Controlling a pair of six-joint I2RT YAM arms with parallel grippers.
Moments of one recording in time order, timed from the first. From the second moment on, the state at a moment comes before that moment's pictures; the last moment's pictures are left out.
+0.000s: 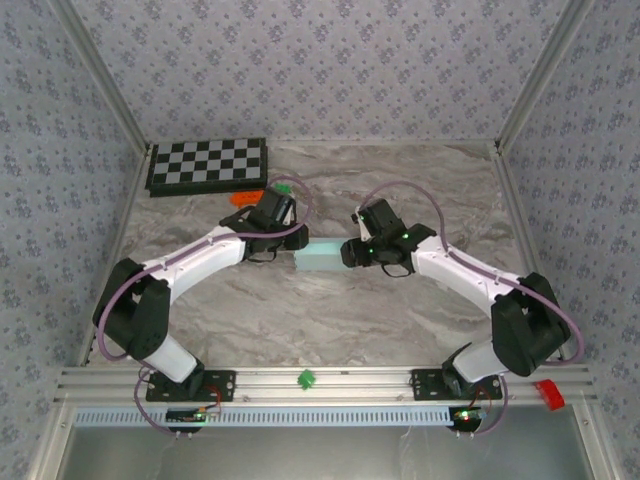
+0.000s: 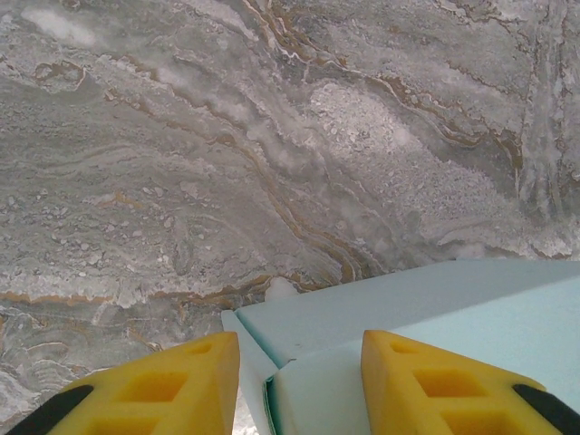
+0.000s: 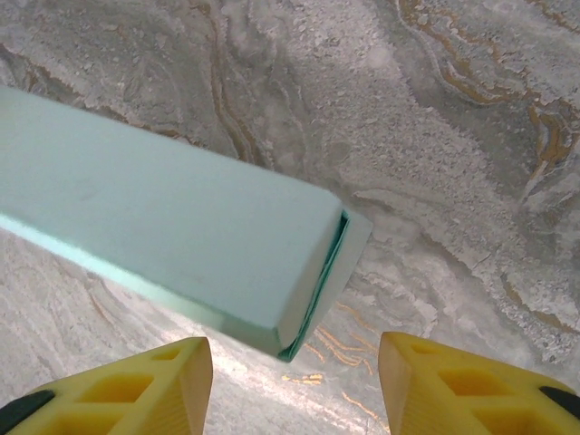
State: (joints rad) left arm -0.64 1.57 1.09 -0.42 0.01 -0.54; right arm 0.62 1.44 0.99 -0.52 -0.07 0.35
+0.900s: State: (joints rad) left arm -0.66 1.57 1.09 -0.41 -0.04 -0.54; right arm 0.54 1.40 0.98 -0.42 -0.20 0.44
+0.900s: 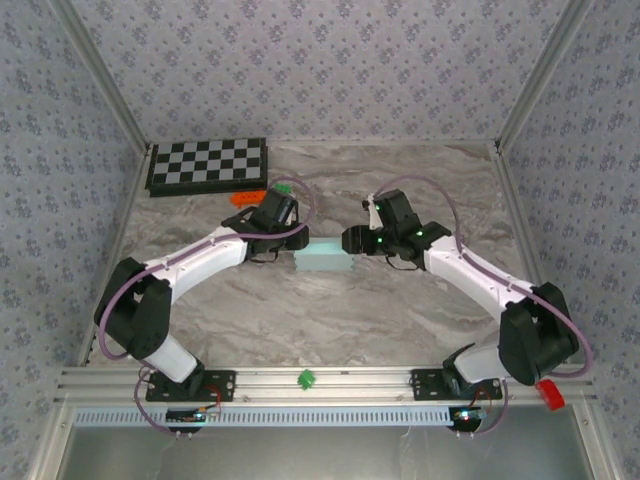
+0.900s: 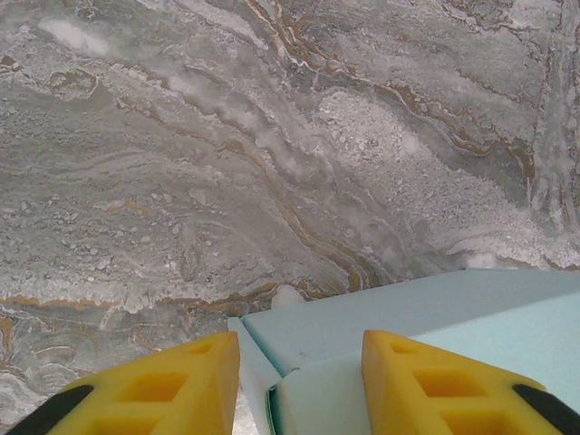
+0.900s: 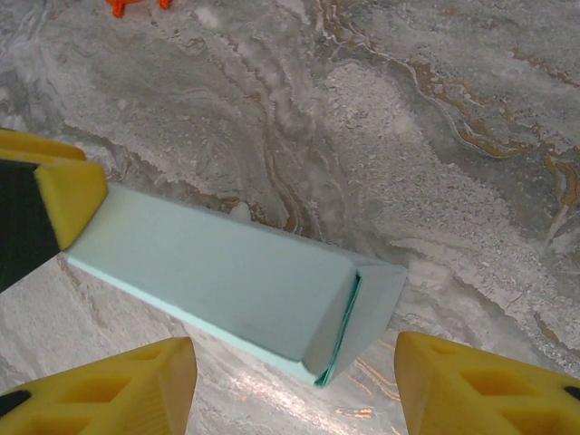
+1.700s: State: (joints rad) left arm -0.68 1.55 1.02 -0.31 -0.08 -0.54; right arm 0.52 1.42 0.87 -0.42 -0.25 0.49
